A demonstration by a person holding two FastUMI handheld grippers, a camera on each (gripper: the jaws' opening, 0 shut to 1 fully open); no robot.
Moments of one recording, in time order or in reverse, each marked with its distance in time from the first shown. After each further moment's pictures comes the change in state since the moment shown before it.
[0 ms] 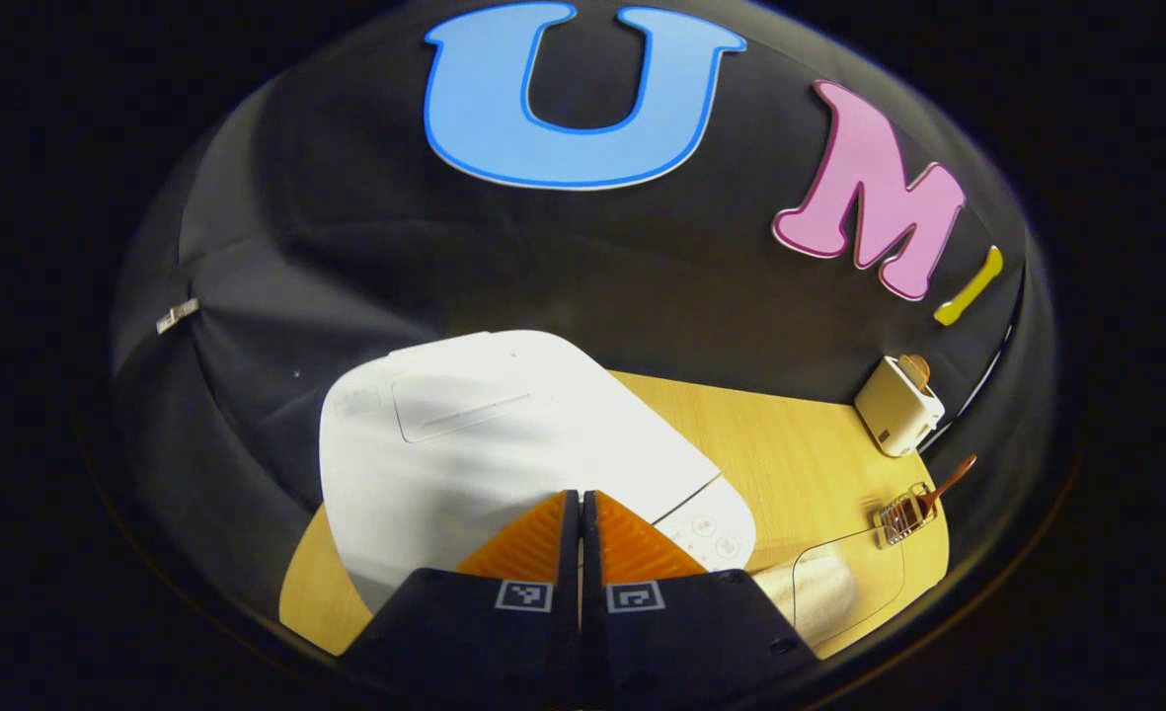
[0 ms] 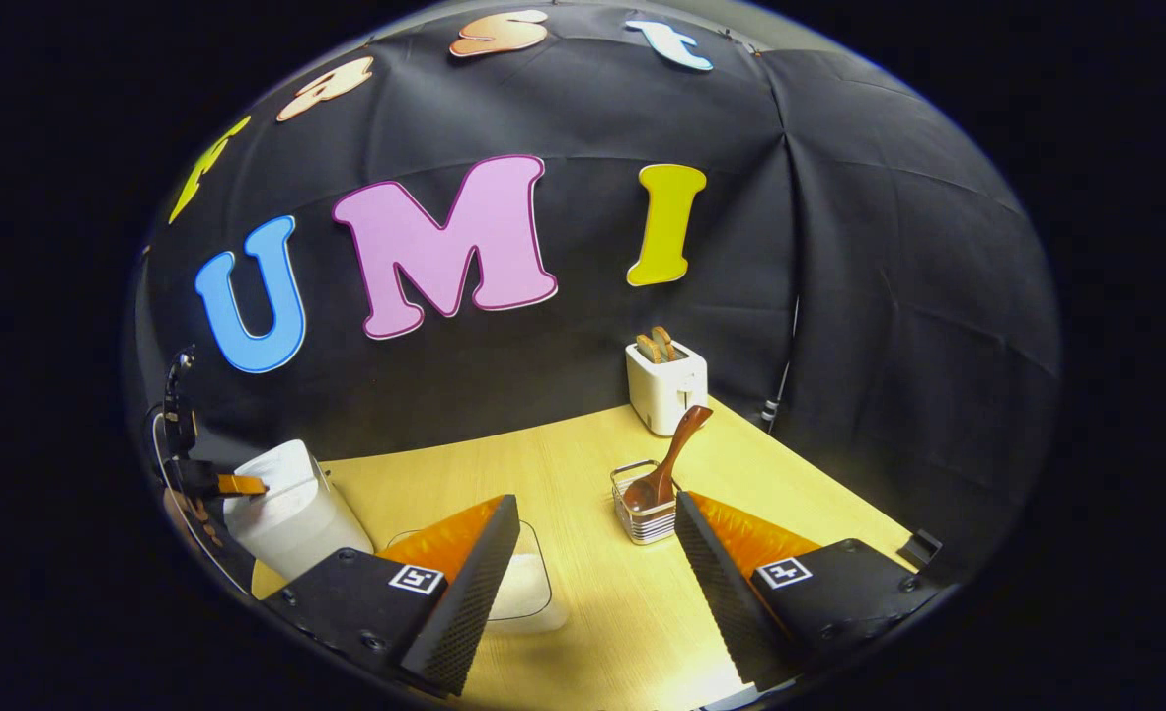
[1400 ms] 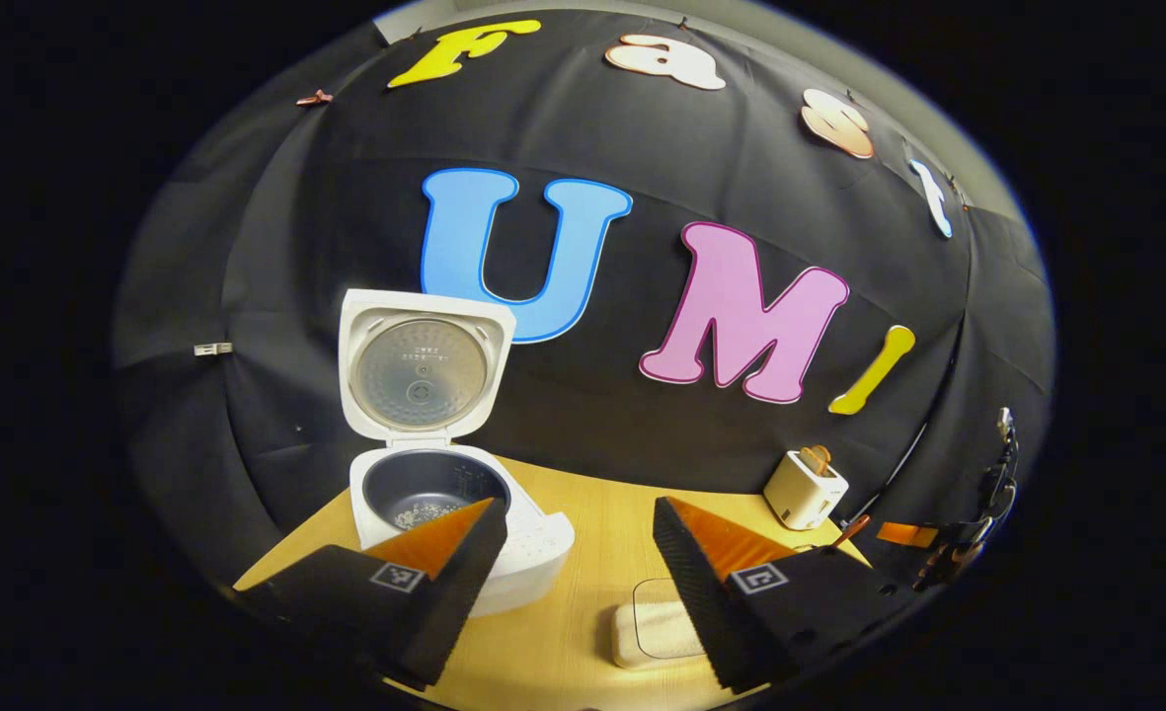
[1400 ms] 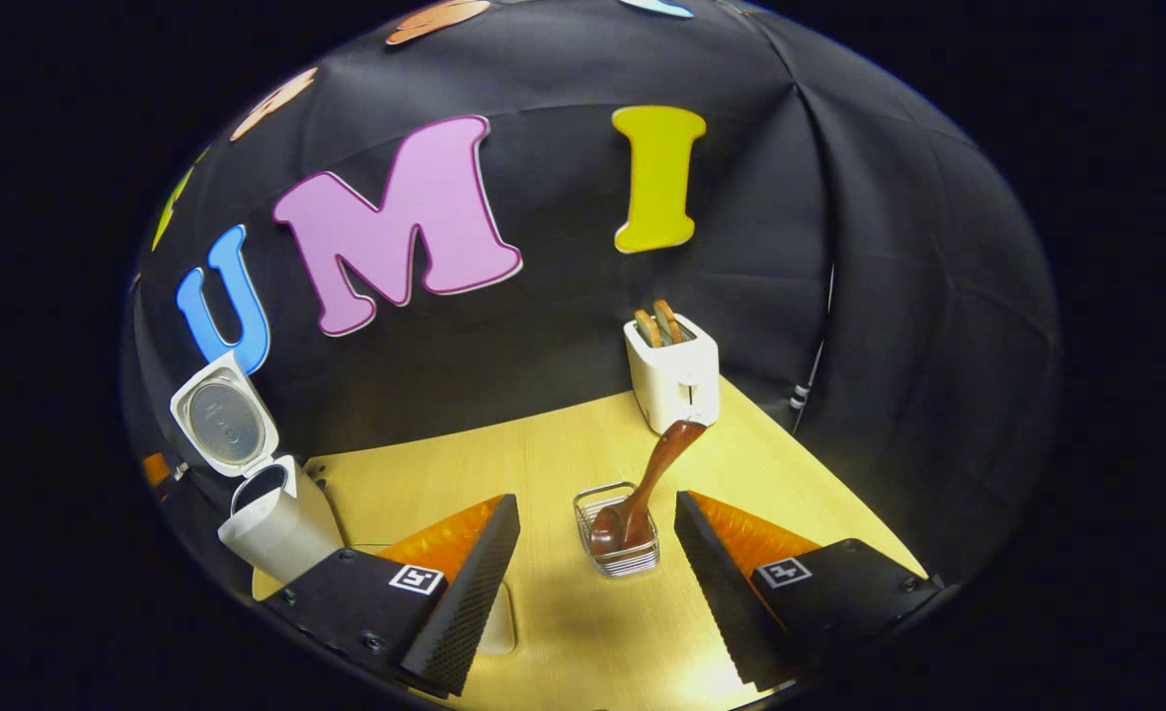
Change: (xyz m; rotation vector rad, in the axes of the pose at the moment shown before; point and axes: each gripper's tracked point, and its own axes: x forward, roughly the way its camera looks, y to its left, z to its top) left arm -0.169 -0.098 0.025 -0.110 -0.318 -0.052; right arm 0.131 -0.082 0.003 0.053 0.135 0.126
